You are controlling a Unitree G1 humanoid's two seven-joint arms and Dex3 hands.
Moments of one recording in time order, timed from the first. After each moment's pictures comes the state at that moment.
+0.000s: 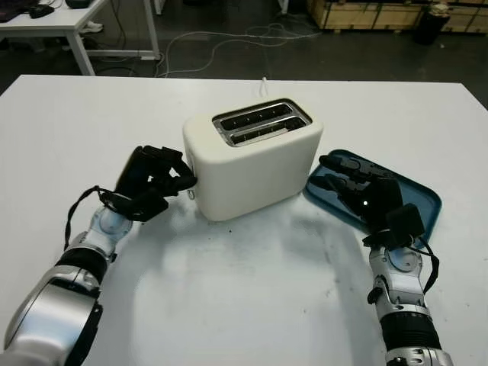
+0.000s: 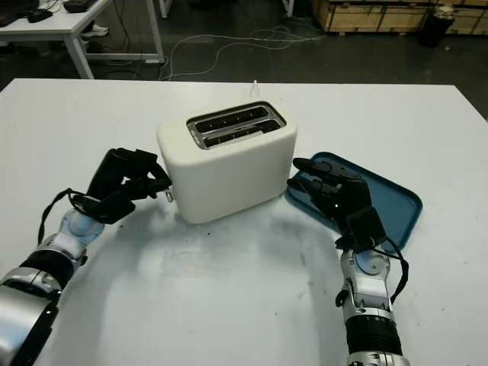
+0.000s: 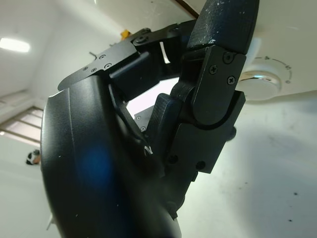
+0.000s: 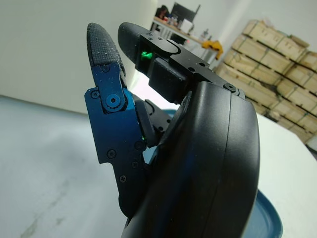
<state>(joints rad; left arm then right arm) -0.63 0.46 -0.23 1.06 0.13 -0.86 0.07 -0.21 -0.16 -0.17 0.39 0.12 -0.36 0.24</state>
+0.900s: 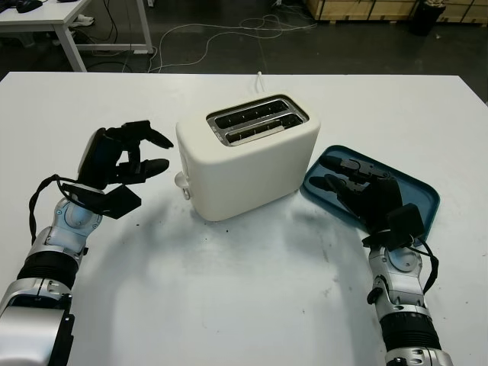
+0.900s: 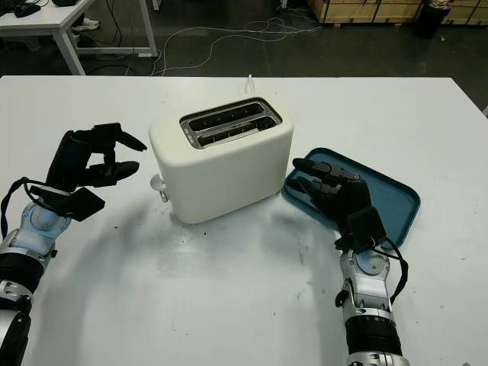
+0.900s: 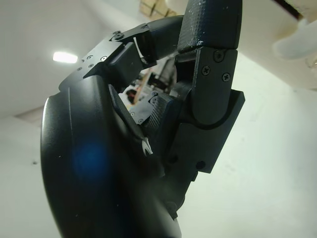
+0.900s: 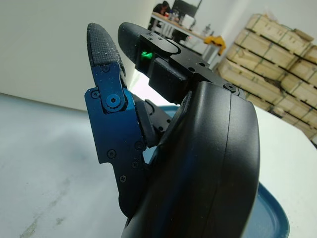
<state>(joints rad) -0.56 0.52 -0.02 0.84 0.30 -0.91 0.19 -0.21 -0.16 -0.17 0.38 0.13 -0.35 0.24</state>
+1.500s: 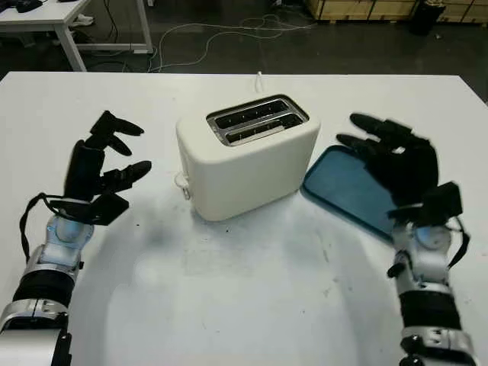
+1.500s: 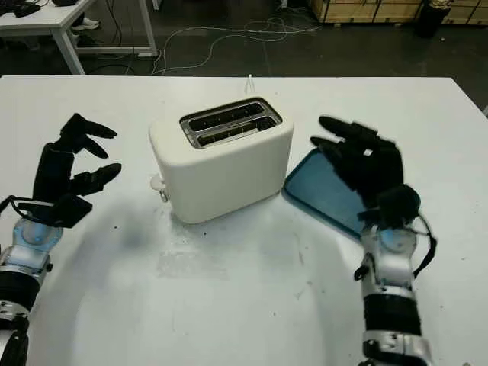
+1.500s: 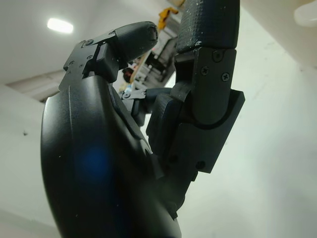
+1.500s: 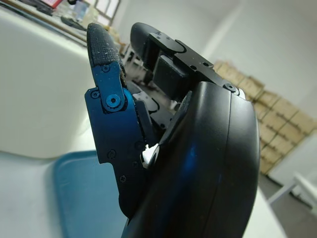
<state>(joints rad) -0.46 0.53 0.06 0.71 0.19 -0.76 0.07 -0.37 -0.31 -0.23 0.31 0.17 -0.35 0.28</state>
